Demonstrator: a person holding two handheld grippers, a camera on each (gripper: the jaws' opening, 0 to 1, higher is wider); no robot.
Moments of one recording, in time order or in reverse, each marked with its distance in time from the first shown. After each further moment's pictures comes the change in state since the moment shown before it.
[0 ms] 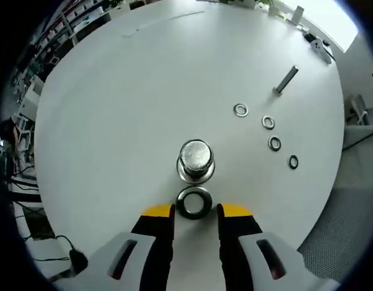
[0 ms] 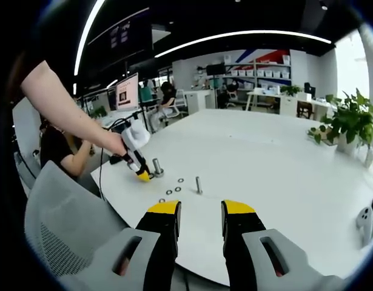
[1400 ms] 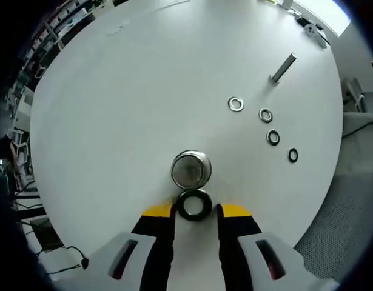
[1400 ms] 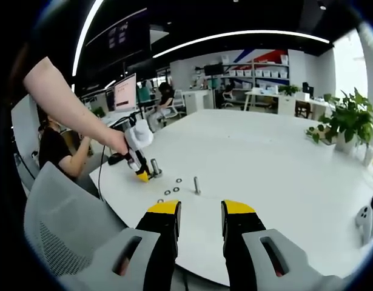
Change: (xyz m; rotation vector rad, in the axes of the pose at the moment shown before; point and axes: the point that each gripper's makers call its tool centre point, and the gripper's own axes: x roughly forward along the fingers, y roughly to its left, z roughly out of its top) left arm 0.003 -0.001 0.002 0.088 0.095 -0.017; right arm 0.000 -0.003 0.000 0.007 -0.002 -0.012
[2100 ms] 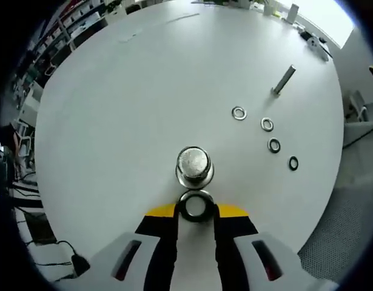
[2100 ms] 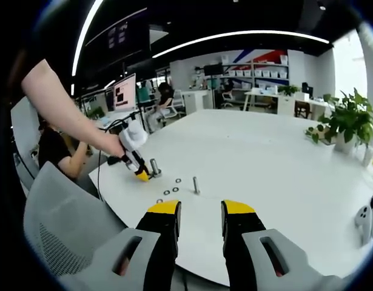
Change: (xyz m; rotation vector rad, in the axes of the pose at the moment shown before) left arm -0.001 0.000 -0.001 -0.067 -0.130 0.021; right arm 0.000 -0.001 0.000 -0.002 0.000 -0.004
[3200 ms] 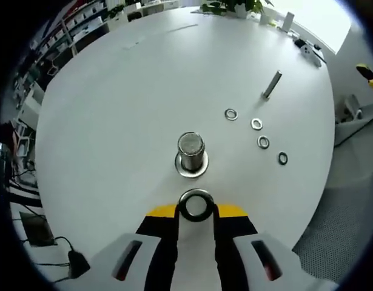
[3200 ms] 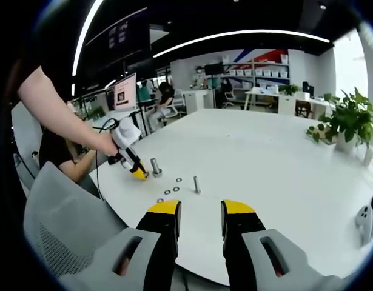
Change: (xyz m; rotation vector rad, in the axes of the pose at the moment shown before) left arm -0.024 -0.011 -0.004 0.010 -0.066 -0.023; right arm 0.001 0.000 -0.001 0.004 0.003 0.006
